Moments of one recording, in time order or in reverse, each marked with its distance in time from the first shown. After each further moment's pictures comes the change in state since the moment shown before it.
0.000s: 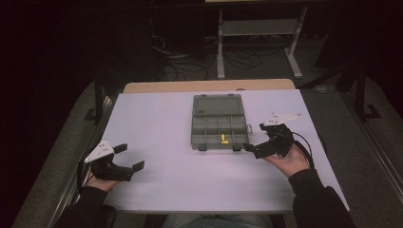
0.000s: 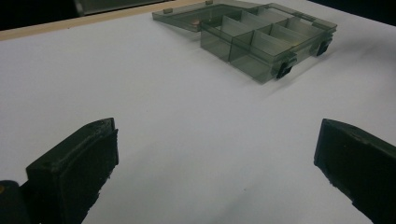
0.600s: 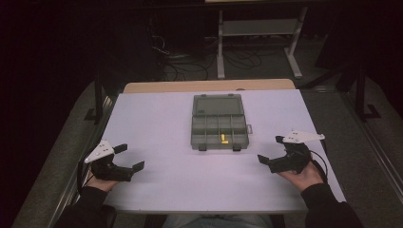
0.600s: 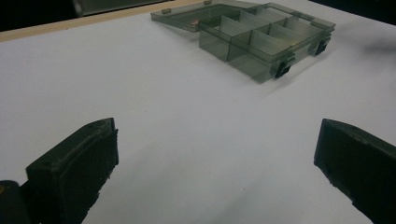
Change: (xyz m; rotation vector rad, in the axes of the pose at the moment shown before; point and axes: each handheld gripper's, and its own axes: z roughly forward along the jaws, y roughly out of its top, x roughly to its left) left arm -0.001 0.000 0.000 0.004 -0.002 0.006; right arm -0.005 -0.059 -0.027 -0.071 -0.054 0.049
